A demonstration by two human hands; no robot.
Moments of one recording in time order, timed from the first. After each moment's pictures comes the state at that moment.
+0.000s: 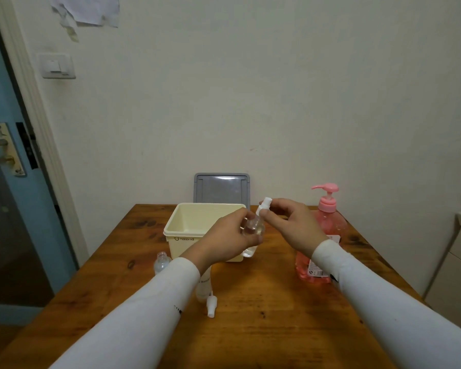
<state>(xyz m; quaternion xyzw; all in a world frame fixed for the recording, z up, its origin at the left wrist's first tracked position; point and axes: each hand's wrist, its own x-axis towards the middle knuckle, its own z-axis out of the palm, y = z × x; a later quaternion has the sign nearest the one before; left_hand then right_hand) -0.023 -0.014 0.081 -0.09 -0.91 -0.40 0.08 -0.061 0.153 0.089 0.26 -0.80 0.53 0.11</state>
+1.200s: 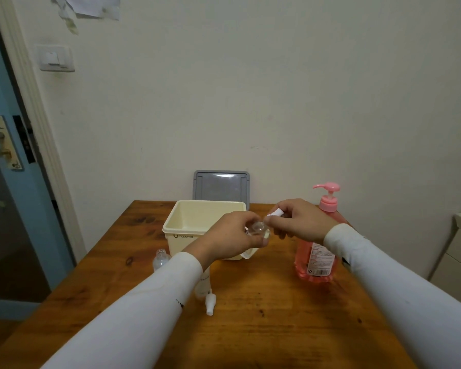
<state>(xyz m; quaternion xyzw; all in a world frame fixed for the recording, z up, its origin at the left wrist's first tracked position) -0.019 -0.009 0.090 -0.12 -0.92 -0.36 0.07 -0.063 0.168 0.117 0.28 -0.89 0.36 -0.02</state>
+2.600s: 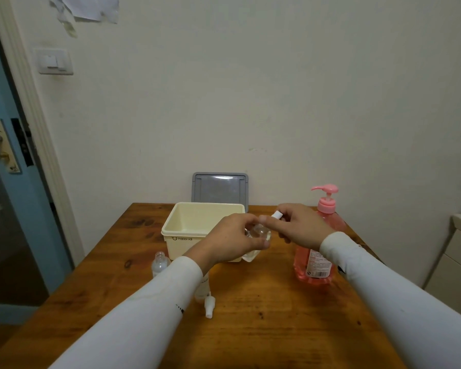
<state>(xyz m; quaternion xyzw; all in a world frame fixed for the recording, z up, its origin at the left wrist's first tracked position) -0.018 -0.004 0.089 -0.11 -0.91 -0.39 0.08 -0.059 0.166 0.108 0.26 -0.89 0.36 0.04</state>
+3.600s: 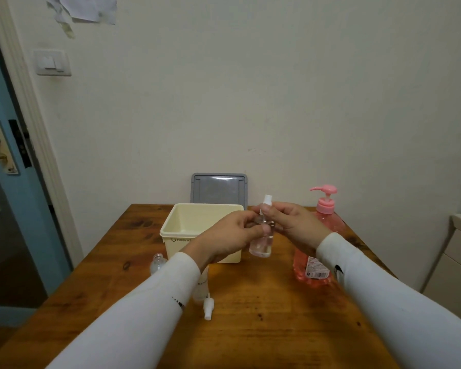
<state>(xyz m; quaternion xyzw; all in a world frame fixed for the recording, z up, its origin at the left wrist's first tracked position) -0.021 -0.004 0.095 -0.13 -0.81 -0.58 -0.02 -0.063 0.157 0.102 0.26 -0.72 0.64 -0.09</state>
